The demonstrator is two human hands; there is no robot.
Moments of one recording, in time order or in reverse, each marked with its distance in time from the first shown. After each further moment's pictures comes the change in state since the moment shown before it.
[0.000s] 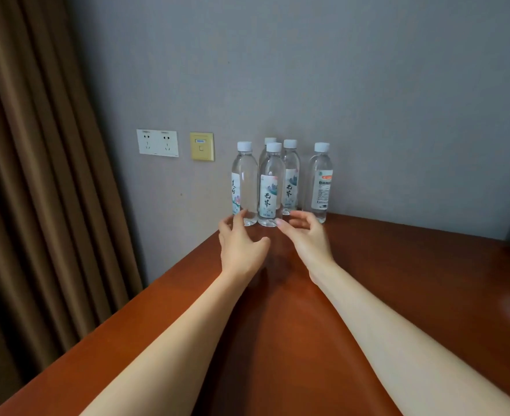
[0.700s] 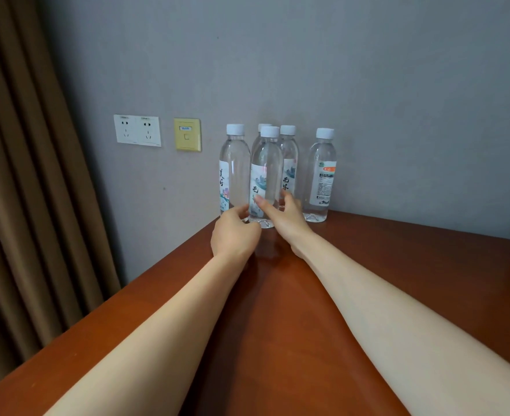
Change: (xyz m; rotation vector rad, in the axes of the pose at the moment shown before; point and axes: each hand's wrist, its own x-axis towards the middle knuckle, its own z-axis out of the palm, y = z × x) left_hand 0.048 -0.005 0.022 0.000 -0.026 -0.076; right_hand 0.080 0.022 0.033 -0.246 -0.119 -0.010
